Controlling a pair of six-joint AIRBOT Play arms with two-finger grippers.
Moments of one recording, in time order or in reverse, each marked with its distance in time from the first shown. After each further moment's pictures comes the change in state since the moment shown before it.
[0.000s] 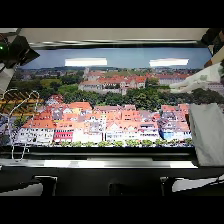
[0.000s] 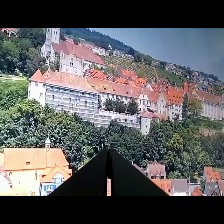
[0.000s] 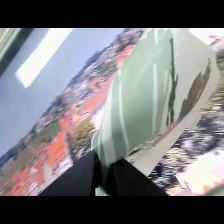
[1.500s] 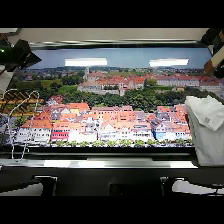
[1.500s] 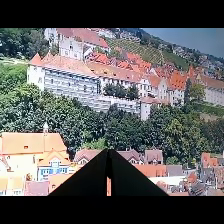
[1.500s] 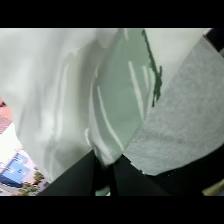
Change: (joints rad) left arm 0.000 -0.001 0.000 0.000 -0.069 -0.002; right arm -0.024 0.193 -0.369 -0.593 0.545 0.021
